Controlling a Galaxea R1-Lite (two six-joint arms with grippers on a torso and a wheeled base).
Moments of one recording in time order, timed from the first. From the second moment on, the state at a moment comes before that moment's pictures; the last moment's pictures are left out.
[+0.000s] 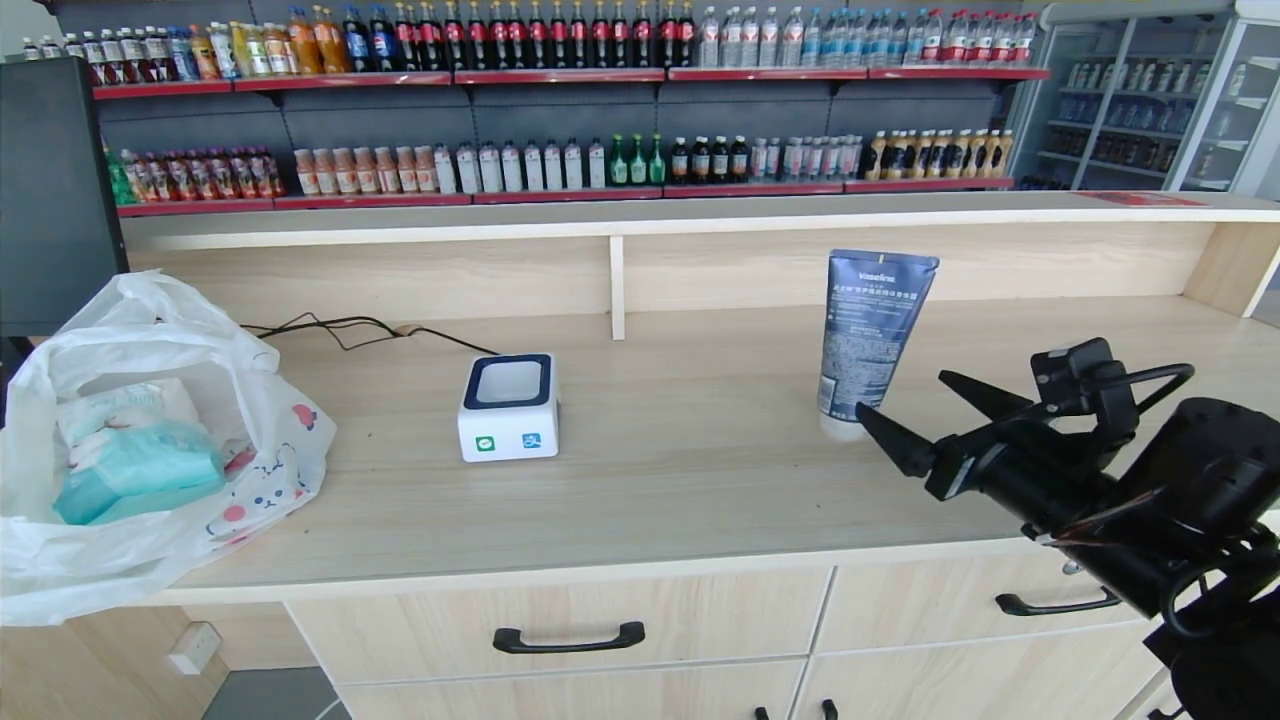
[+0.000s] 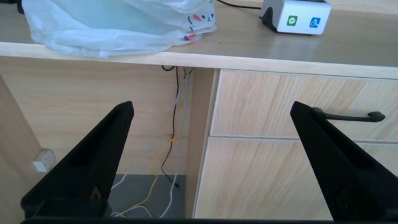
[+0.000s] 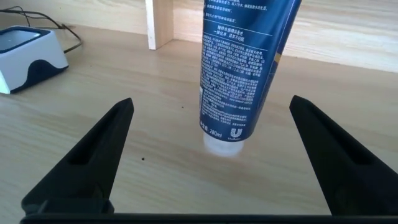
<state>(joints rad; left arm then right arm) 0.00 0.00 0.00 0.01 0.00 -0.02 0.24 1.84 -0.36 -1.57 0.19 -0.07</state>
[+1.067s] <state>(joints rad) 0.00 0.00 0.00 0.01 0.00 -0.02 0.11 1.98 -0.52 -1.57 0.34 -0.04</state>
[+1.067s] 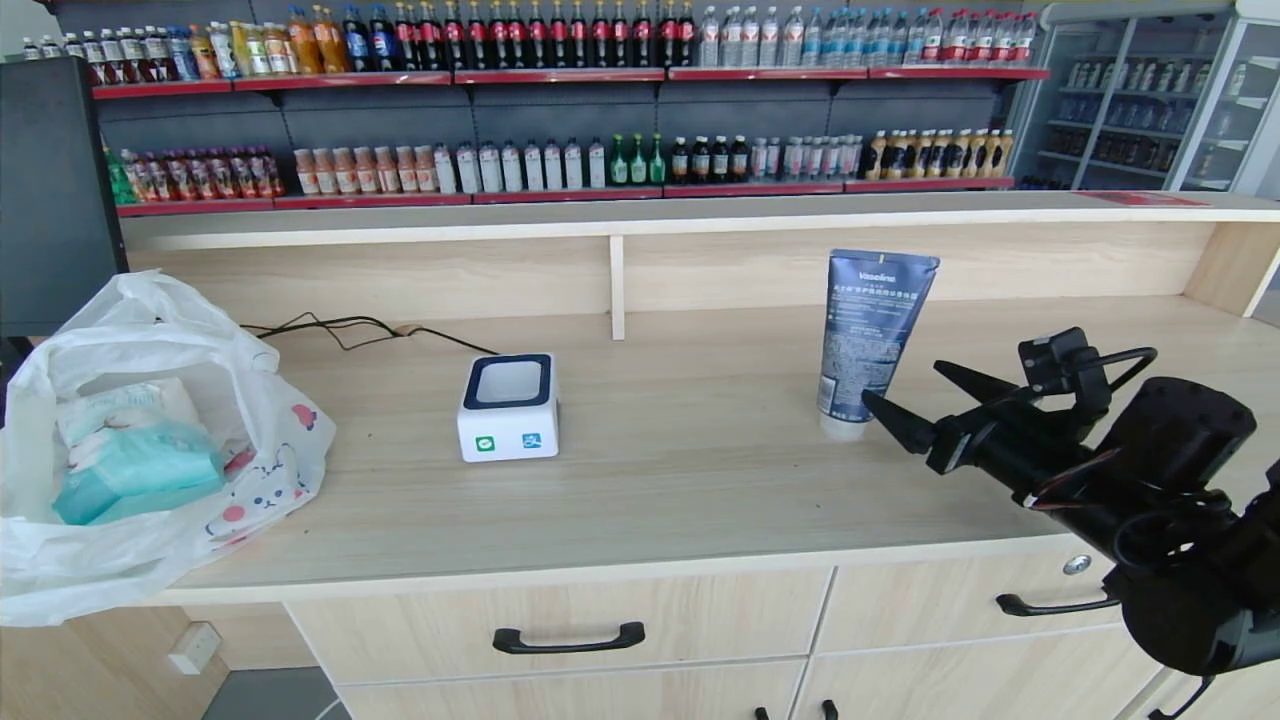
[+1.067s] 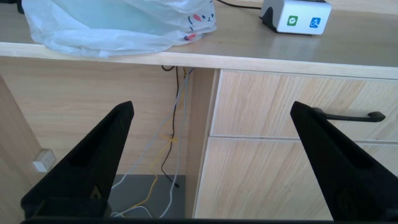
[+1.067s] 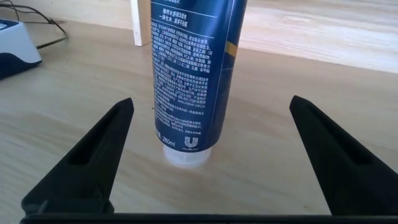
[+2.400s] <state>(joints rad) 0.00 0.00 0.00 0.01 0.00 -0.02 0.19 1.99 -0.55 -1.57 0.35 0.05</state>
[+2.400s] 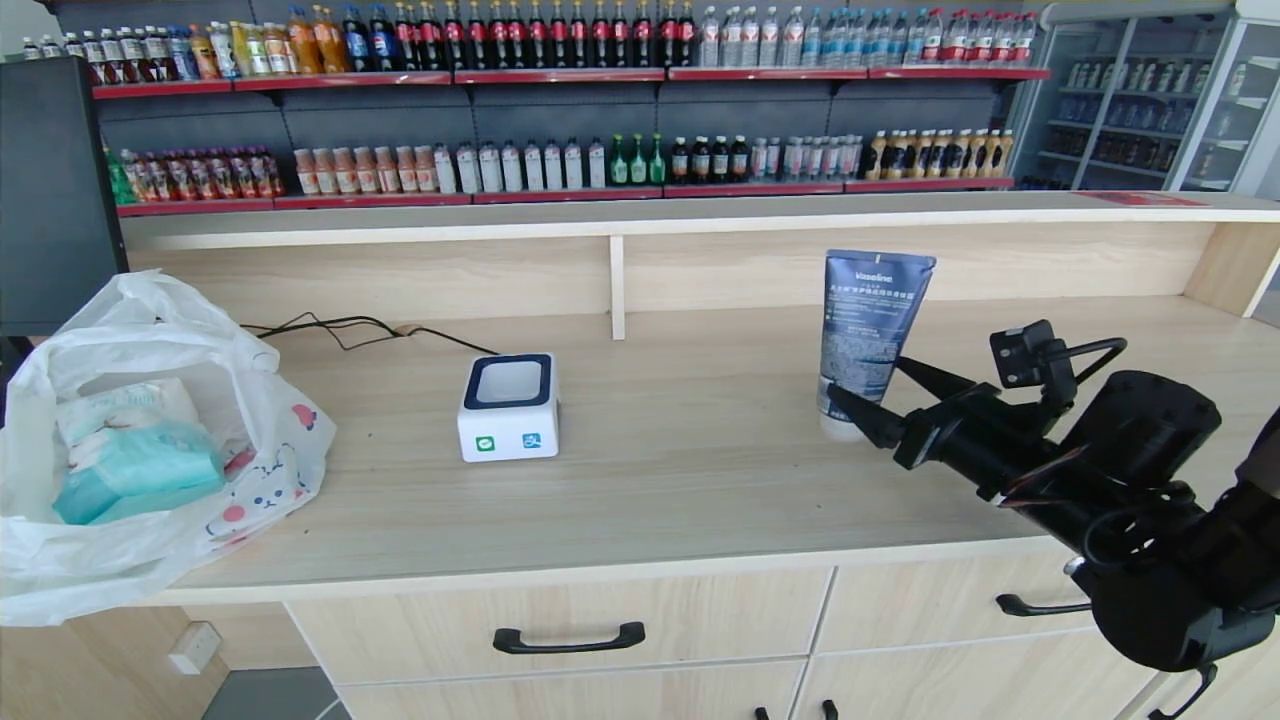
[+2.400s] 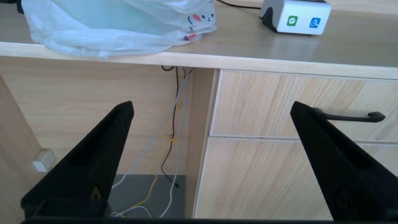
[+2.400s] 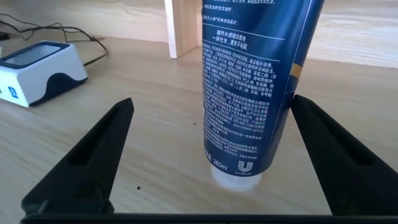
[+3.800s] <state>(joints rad) 0.00 0.00 0.00 0.01 0.00 -0.02 0.27 2.00 -0.57 -1.57 0.04 -0.03</state>
